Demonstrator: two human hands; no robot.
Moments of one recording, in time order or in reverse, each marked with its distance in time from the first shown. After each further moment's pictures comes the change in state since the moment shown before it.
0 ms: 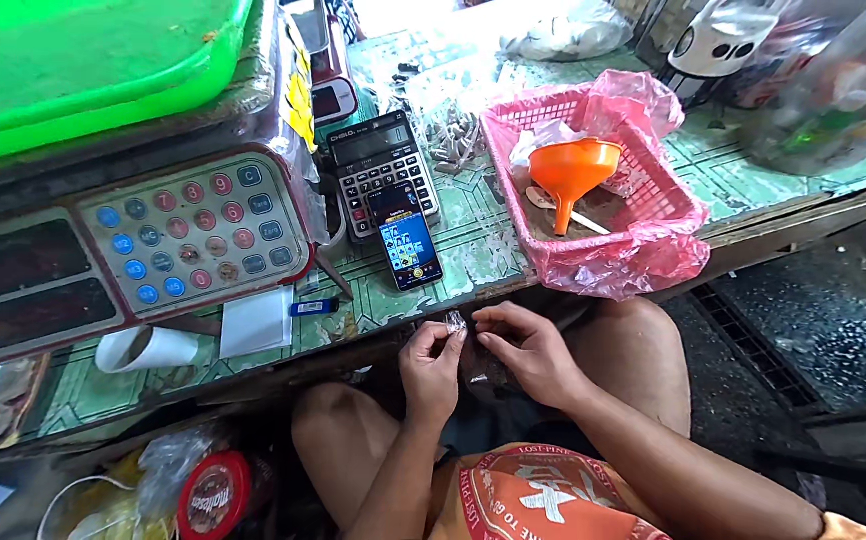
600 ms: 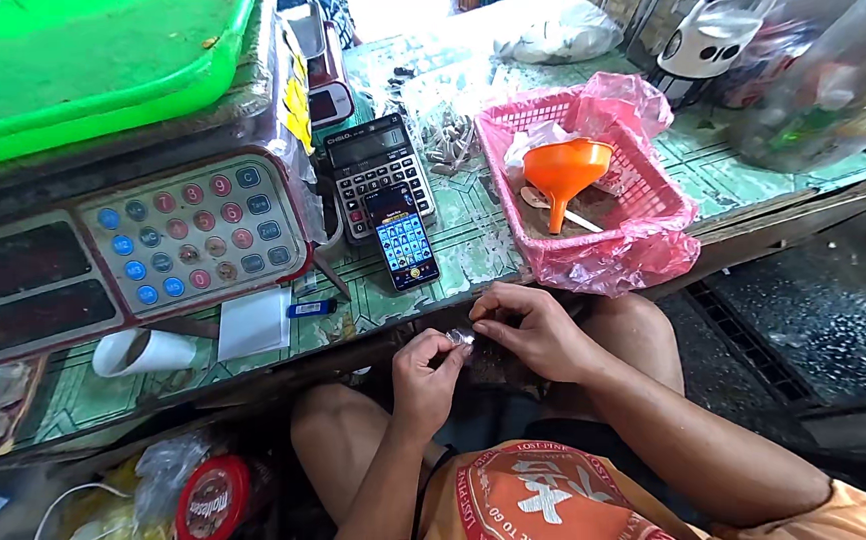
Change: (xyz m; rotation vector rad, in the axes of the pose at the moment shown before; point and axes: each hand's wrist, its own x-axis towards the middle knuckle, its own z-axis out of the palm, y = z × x) left_hand 0.001 0.020 -0.019 0.146 -0.181 0.086; right_hand 0.030 -0.027 -0.027 -0.129 -0.202 -0.062
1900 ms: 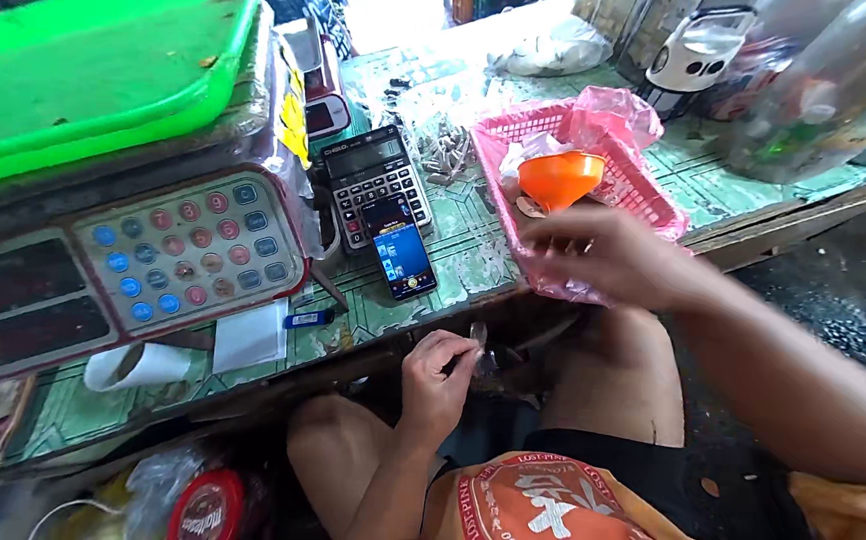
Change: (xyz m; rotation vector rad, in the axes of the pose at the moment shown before) left_hand 0.011 0.005 0.011 0.008 -0.061 0.084; right_hand 0.039 -0.044 -0.114 -0.480 -0.043 -0.068
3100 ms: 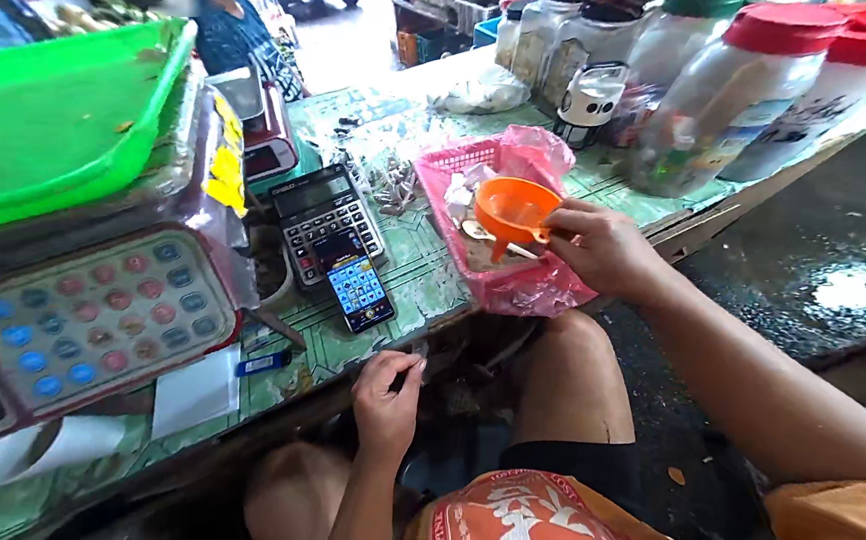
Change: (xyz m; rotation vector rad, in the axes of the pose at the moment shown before) left_hand 0.007 -0.018 -0.004 0.121 0.113 0.088; right_hand -0.040 0.052 -0.030 -0.297 0.319 0.140
